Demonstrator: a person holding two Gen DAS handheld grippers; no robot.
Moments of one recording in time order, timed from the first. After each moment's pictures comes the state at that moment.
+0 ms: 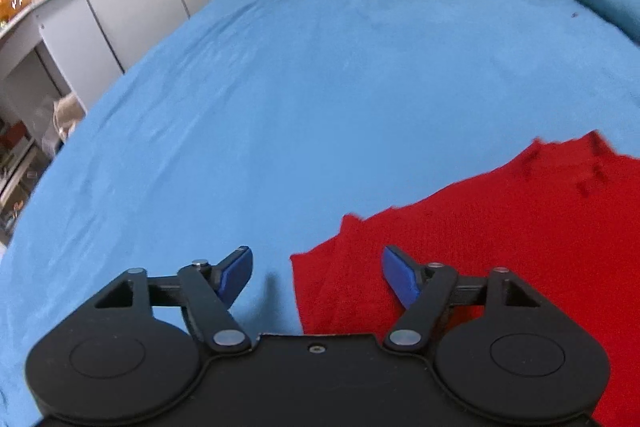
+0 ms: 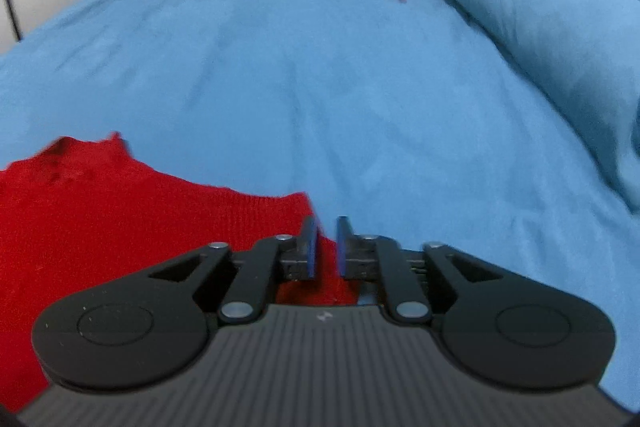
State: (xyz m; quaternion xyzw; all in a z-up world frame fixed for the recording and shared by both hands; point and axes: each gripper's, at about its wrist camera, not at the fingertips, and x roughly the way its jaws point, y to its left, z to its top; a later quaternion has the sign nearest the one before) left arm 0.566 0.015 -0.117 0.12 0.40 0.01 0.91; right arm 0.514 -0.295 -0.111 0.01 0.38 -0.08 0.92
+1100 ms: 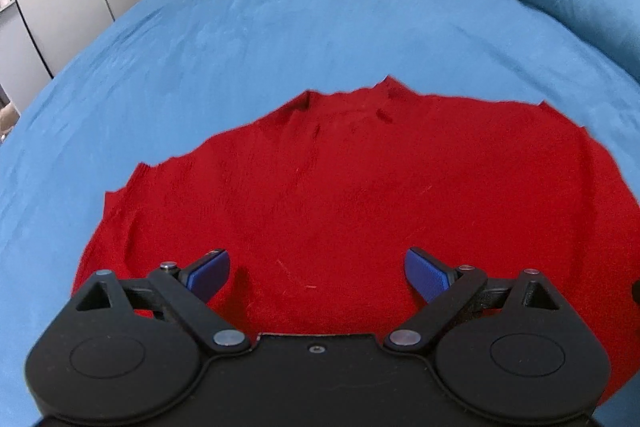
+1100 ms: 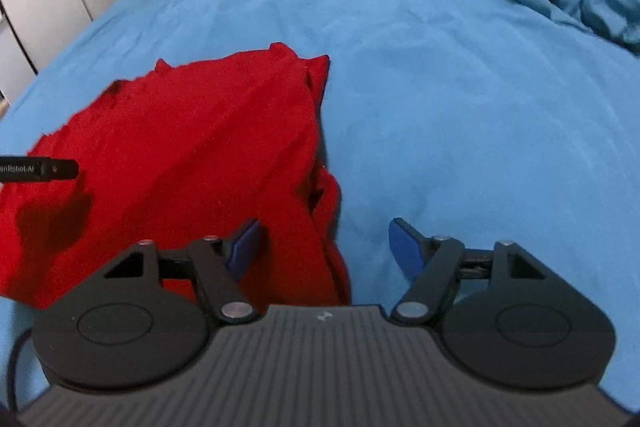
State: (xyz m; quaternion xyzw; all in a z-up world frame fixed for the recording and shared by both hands) left arm 0.480 -0.119 -0.135 0.11 0.43 -0.08 0.89; right arm 0.343 -0.288 -0.137 0.12 0.39 -0.09 0.91
